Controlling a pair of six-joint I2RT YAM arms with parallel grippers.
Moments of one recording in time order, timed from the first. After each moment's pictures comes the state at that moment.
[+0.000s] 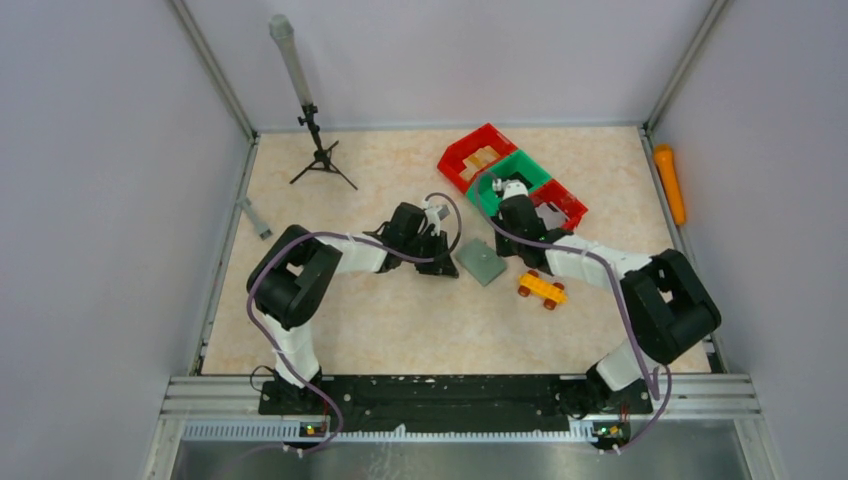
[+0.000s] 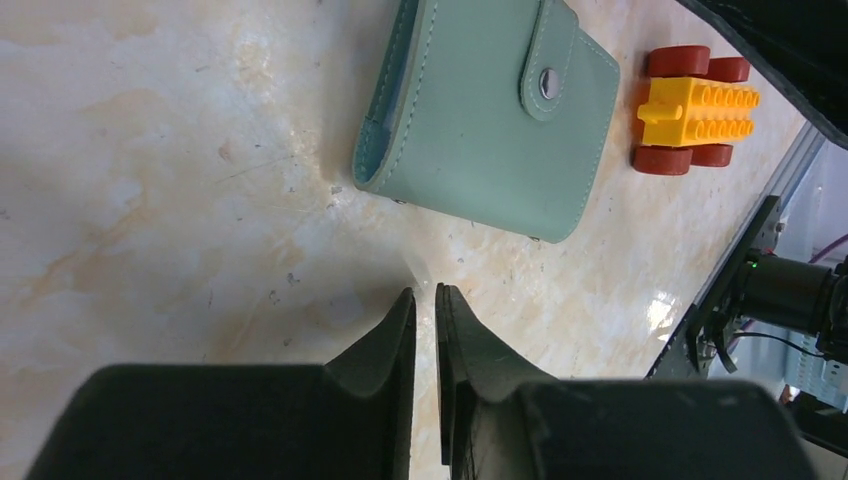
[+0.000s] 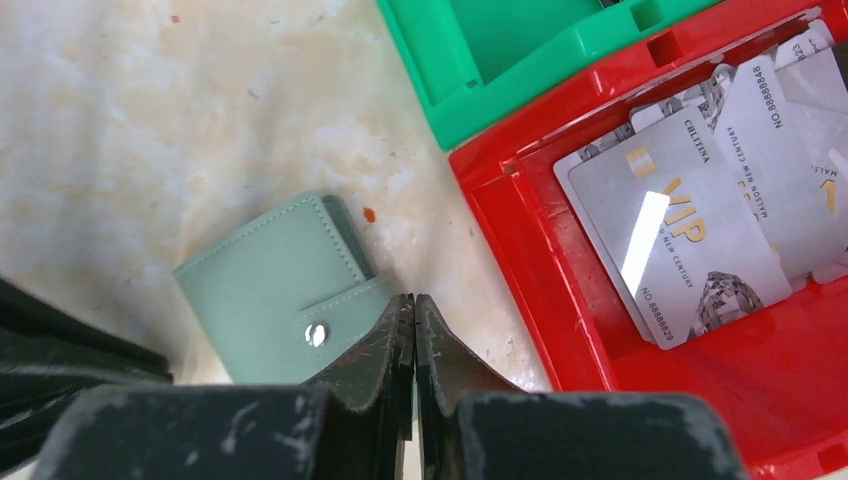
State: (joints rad) left arm -0.60 1.86 0.94 0.14 0.53 -0.52; right arm 0.56 1.53 0.83 -0.03 0.19 0.27
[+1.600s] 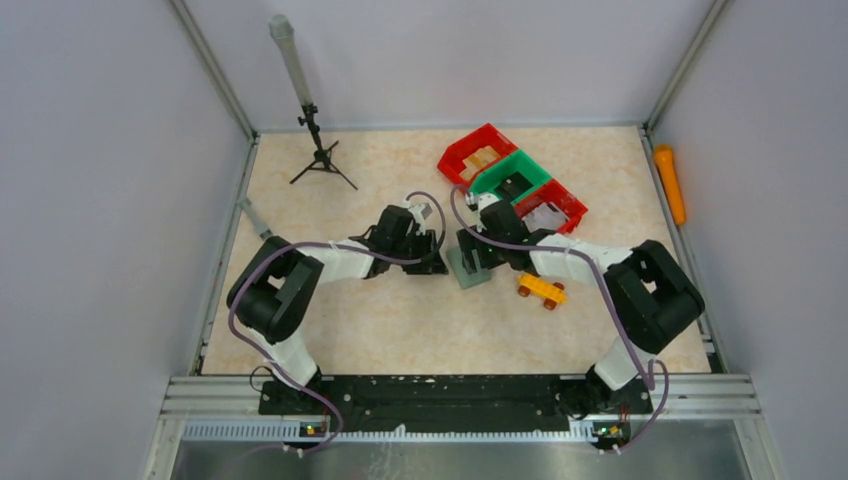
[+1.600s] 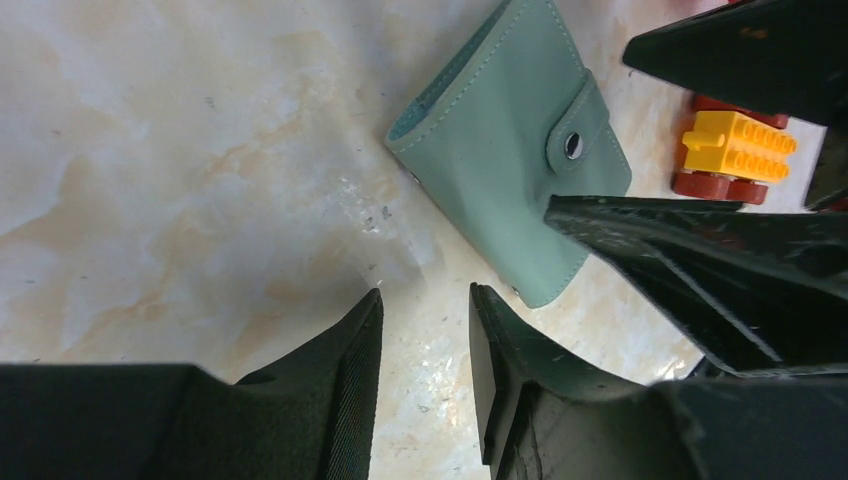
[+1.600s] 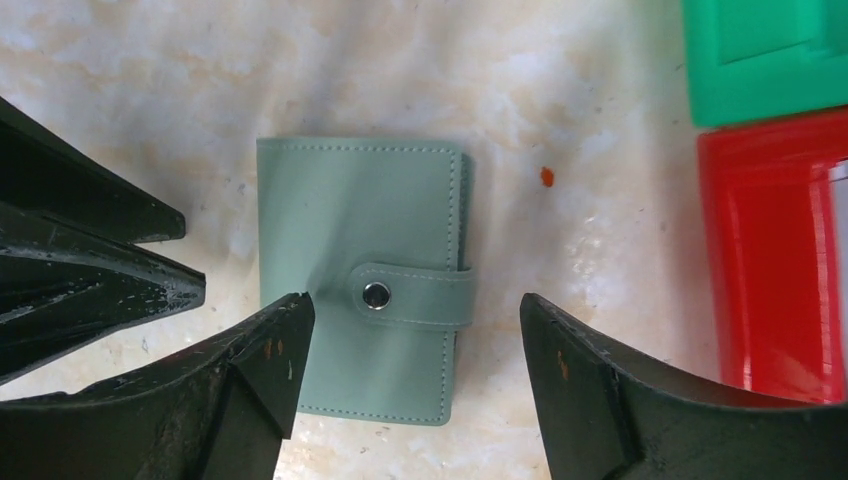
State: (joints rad) left arm -0.57 1.73 0.85 0.11 0.38 -0.55; right arm 0.65 1.63 0.90 -0.10 0.05 0.22
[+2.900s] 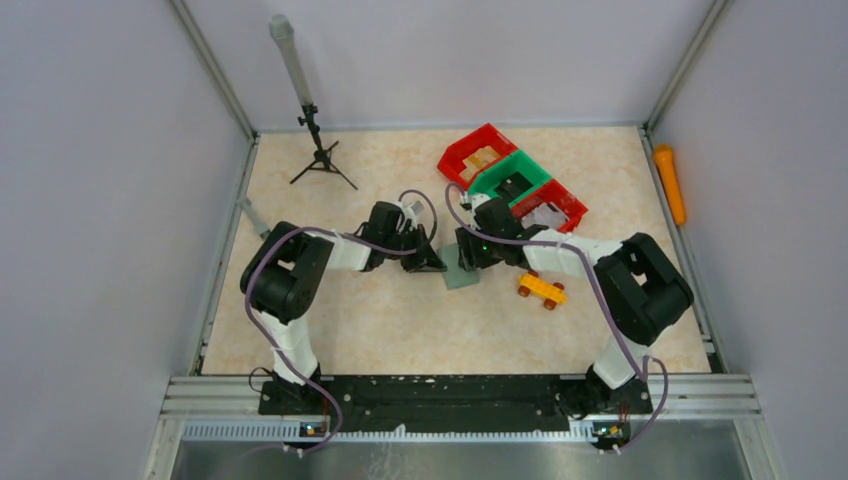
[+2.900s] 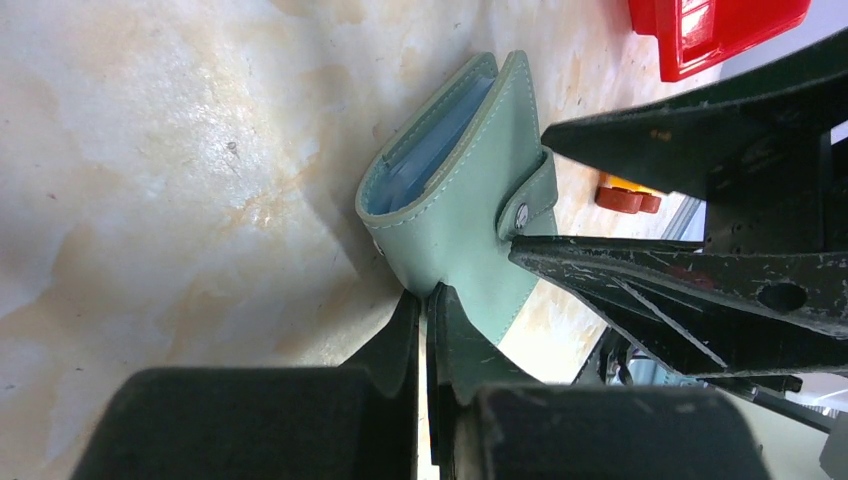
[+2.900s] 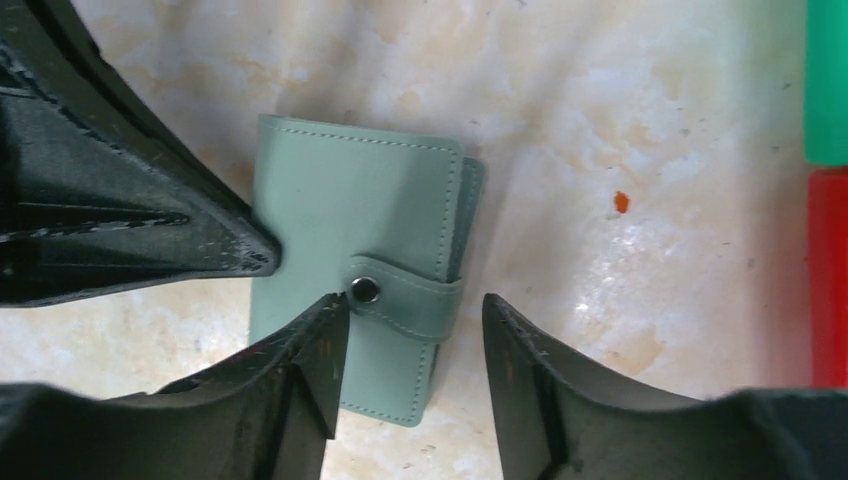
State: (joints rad) left arm -0.47 1.87 0.86 0.25 0.63 -0.71; right arm 0.65 1.70 0.95 -0.11 -0.09 0.25
